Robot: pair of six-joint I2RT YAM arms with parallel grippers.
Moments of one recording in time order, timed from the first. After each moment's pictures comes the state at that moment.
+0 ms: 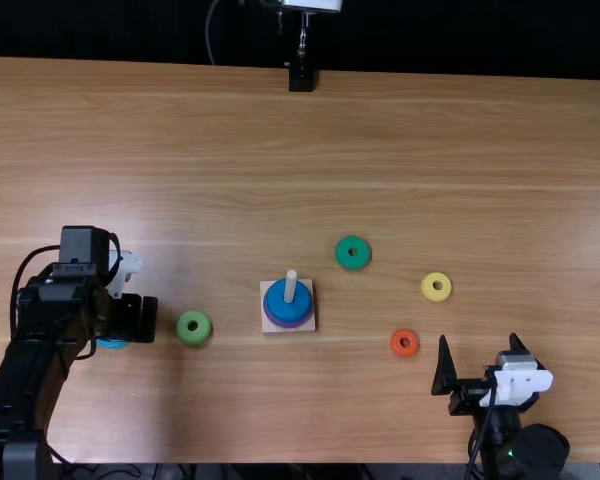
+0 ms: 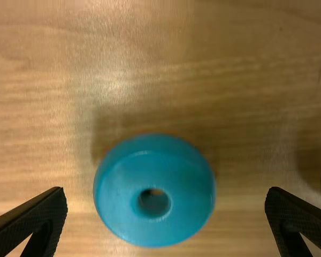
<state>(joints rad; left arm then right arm) 0.03 1.55 0.89 -0.72 -0.02 0.05 -0.06 0.00 0.09 -0.28 -0.09 -0.08</state>
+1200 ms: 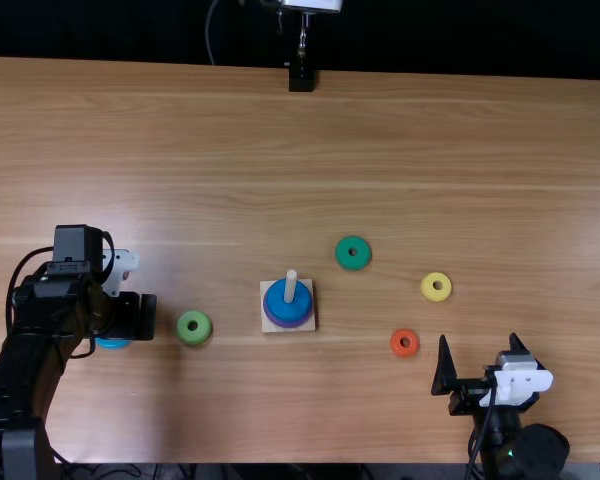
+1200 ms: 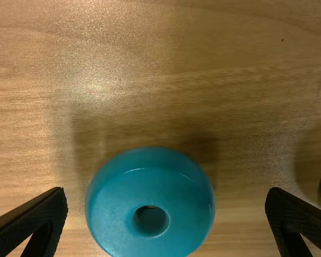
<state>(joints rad) 0.06 1.58 0.89 -0.71 0.03 0.06 -0.06 0.00 0.09 -0.28 -0.09 -0.08</state>
